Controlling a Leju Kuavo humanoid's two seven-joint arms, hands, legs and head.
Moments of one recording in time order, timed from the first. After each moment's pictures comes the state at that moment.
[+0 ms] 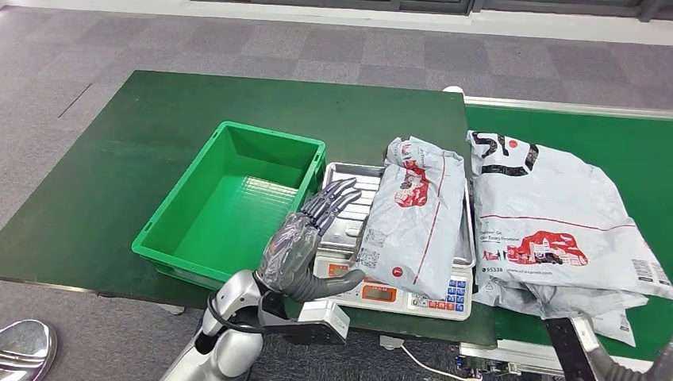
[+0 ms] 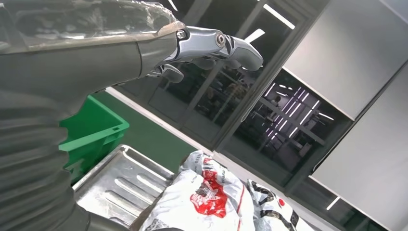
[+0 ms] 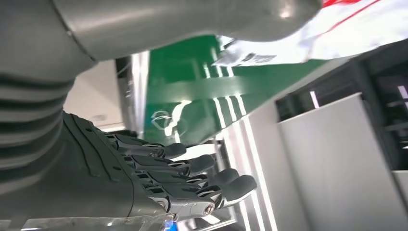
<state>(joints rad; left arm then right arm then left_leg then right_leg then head) -0.20 -0.09 -0.38 -1.54 -1.10 0.23 -0.35 0.37 0.25 -0.53 -2.13 1.26 -0.21 -0.20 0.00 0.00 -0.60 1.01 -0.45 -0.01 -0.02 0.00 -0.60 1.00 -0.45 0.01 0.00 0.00</state>
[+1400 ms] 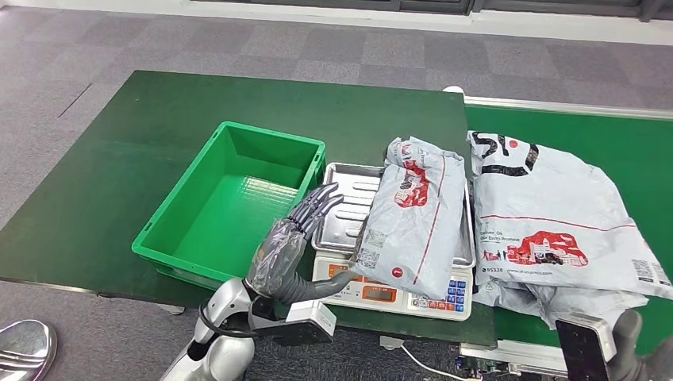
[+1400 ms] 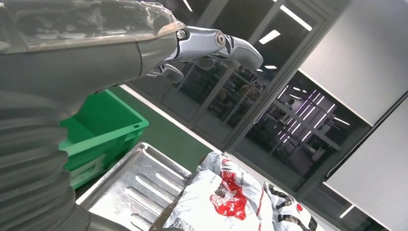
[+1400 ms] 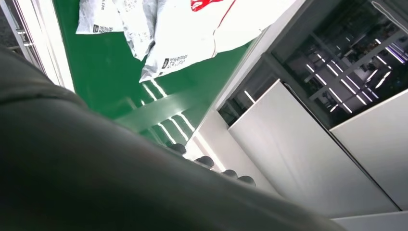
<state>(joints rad) -0.16 -0.06 -0.35 -1.54 -1.09 0.27 -0.35 0.34 0.15 -0.36 -2.07 0.90 -0.46 -0.31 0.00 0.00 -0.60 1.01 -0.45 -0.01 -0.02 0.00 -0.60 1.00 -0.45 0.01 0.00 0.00</state>
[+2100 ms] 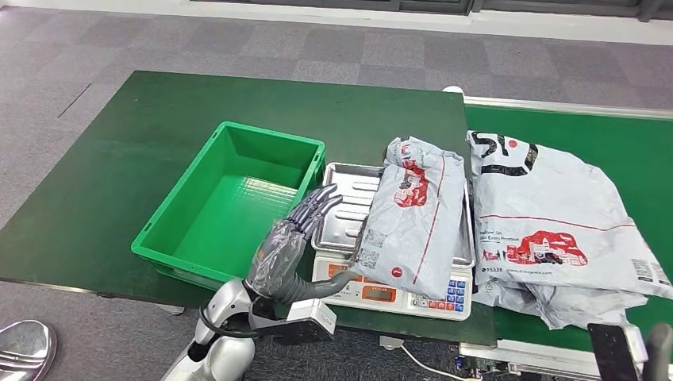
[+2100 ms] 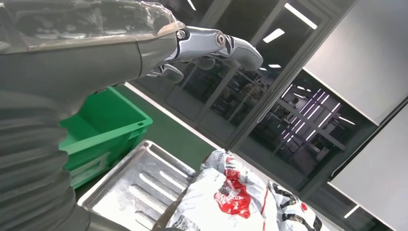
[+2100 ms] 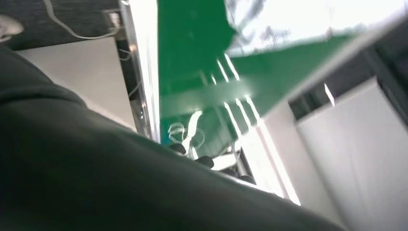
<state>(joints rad) -0.15 -0.06 -0.35 -1.54 -1.09 0.28 -0.34 0.33 0.27 -0.64 -2.12 1.09 -0.19 -0.24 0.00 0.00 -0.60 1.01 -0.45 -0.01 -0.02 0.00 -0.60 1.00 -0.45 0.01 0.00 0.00</state>
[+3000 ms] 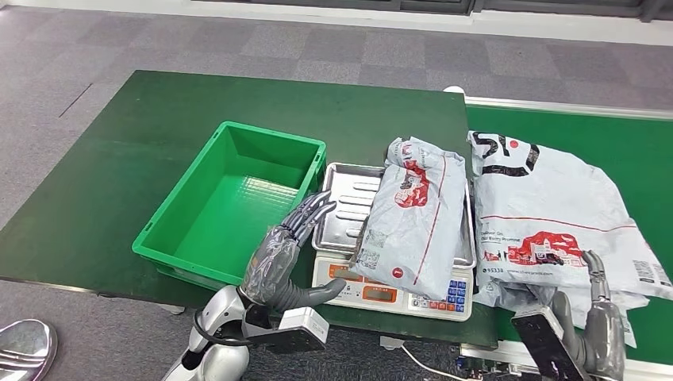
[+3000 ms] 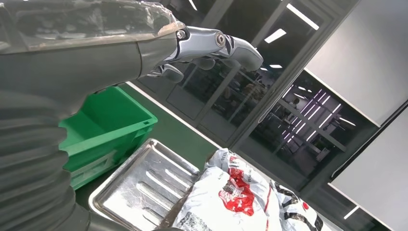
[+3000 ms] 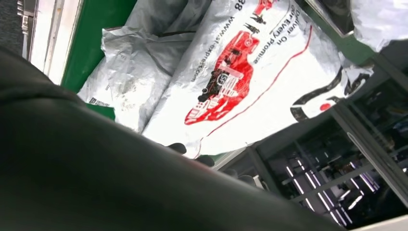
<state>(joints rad) -0.11 -0.05 -0.33 -1.57 -1.09 0.27 -0.37 0.31 0.09 -0.34 -2.01 0.86 -0.03 -0.34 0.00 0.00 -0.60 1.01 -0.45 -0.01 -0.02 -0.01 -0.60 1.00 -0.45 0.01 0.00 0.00</state>
